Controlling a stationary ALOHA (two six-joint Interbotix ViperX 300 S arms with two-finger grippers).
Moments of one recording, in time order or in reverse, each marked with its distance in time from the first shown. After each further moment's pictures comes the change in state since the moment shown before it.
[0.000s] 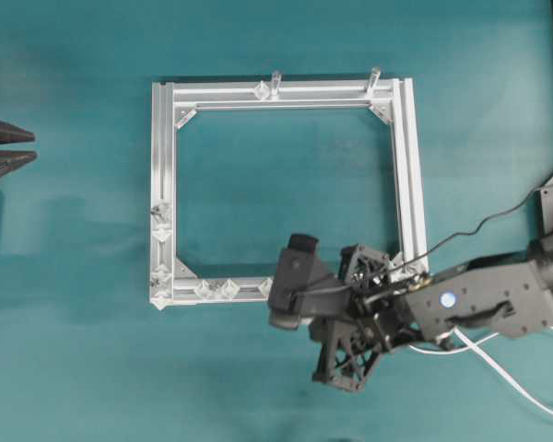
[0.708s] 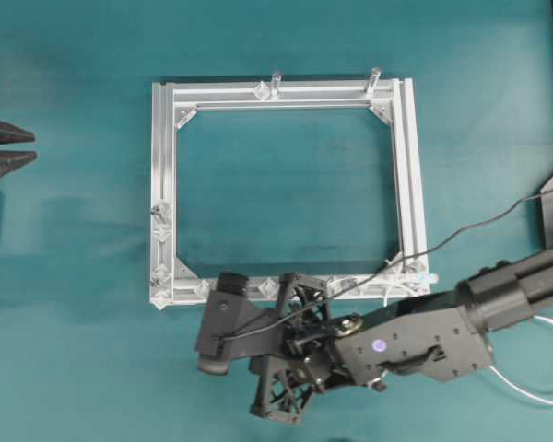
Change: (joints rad) left arm 0.000 0.000 0.000 0.000 0.000 0.000; right arm 0.015 0.199 -0.316 -0.083 0.117 0.005
